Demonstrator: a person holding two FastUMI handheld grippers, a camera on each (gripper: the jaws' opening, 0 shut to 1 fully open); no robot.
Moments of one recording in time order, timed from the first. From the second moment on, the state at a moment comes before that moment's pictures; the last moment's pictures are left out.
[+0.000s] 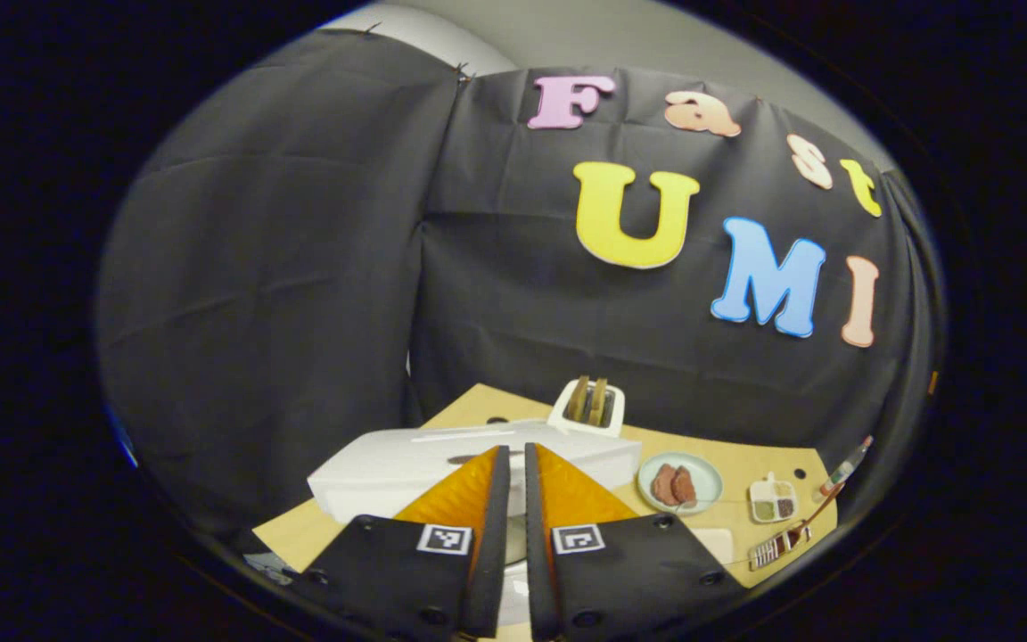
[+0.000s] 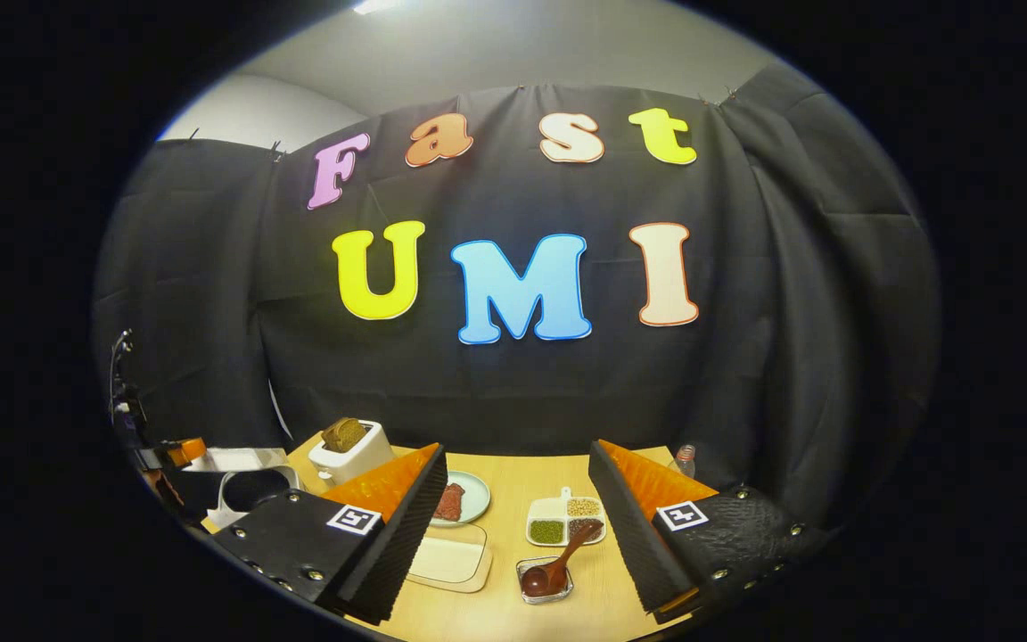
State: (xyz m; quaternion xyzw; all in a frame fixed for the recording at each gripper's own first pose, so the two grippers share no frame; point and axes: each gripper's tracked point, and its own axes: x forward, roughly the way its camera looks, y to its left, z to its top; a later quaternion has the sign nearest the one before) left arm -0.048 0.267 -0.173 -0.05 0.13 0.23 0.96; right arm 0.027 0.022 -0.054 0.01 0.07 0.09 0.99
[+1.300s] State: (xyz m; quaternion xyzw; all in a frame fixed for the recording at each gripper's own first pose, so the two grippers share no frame) left arm -0.026 0.152 -0.122 0.03 0.05 0.05 1.00; right arm 0.045 -0.003 -0.155 0.03 0.11 -0.01 0.99
